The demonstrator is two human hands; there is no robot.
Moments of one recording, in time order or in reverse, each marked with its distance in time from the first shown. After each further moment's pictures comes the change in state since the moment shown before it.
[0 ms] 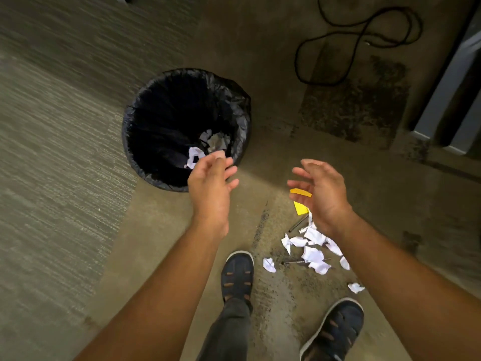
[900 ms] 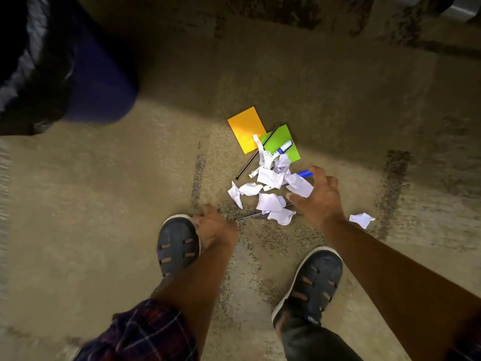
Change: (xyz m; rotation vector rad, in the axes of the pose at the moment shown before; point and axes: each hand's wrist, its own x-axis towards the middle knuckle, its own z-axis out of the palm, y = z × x) left_hand -0.009 -0.397 0.024 1.373 -0.038 -0.308; right_hand 0.102 0.254 -0.252 -0.996 0.211 -0.056
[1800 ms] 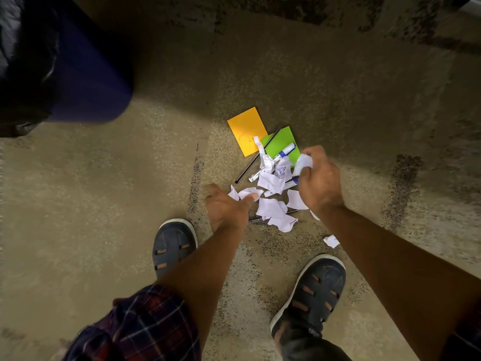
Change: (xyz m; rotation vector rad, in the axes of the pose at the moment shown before) left_hand 0.016 0.058 0.006 -0.129 0.114 0.081; right_hand 0.036 -0.039 -0.009 0.085 0.152 -0.217
